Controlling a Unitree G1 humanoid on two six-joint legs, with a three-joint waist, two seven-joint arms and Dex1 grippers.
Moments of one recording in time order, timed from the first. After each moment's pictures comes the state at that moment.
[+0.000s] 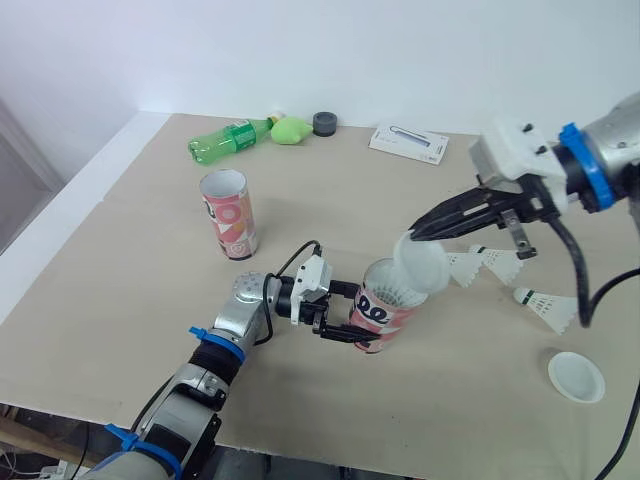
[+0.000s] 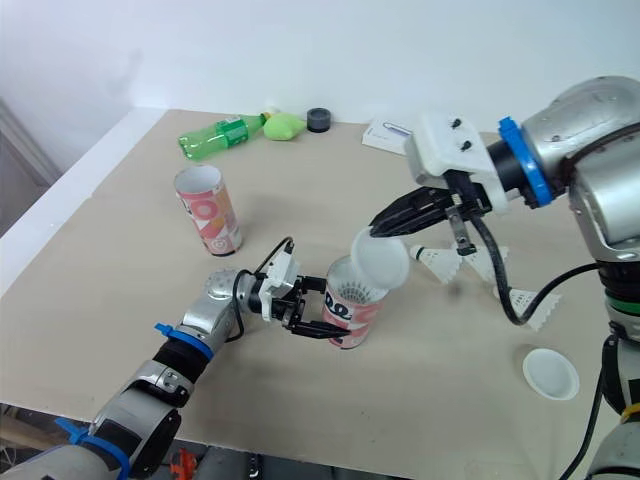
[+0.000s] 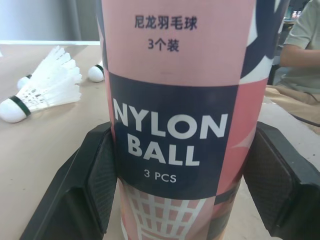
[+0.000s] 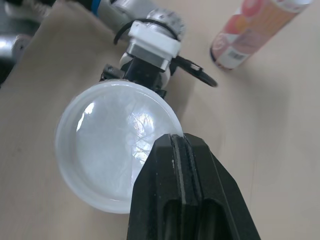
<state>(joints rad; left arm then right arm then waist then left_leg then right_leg) -0.67 0.11 -0.28 0.56 -0.31 -0.09 -1.45 -1.10 -1.08 0.32 -0.12 0.40 0.52 1.57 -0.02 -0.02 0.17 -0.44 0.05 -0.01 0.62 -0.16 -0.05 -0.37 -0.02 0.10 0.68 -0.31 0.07</state>
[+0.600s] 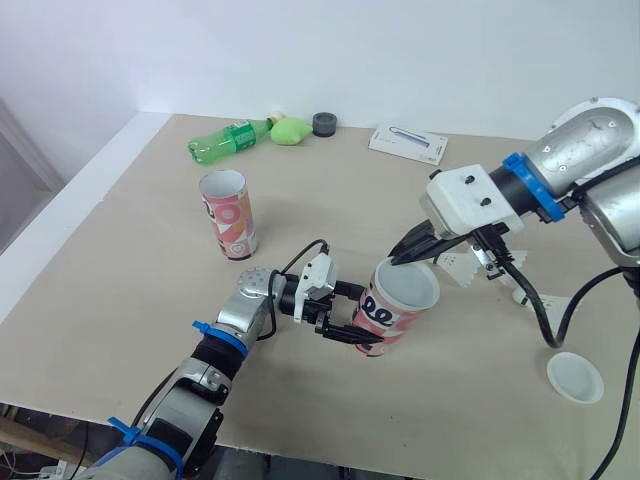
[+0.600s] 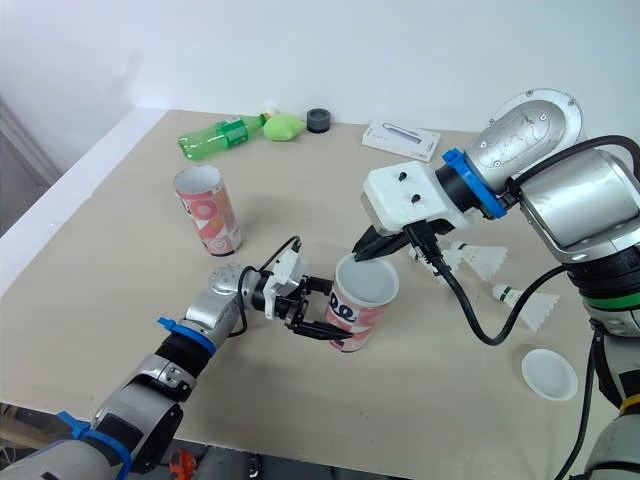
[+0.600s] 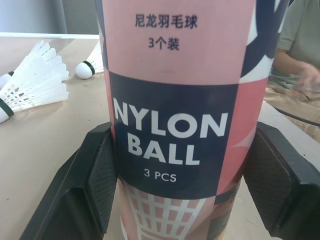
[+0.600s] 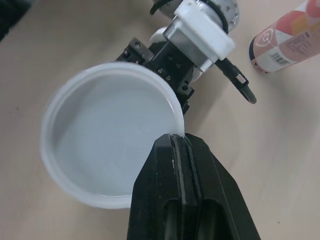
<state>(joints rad) -0.67 0.11 -0.30 0.55 -0.30 -0.06 -1.46 -1.14 -1.09 0.48 -0.15 0.35 0.31 1.57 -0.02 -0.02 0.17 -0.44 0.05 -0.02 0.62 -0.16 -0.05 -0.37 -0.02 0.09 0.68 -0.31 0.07</state>
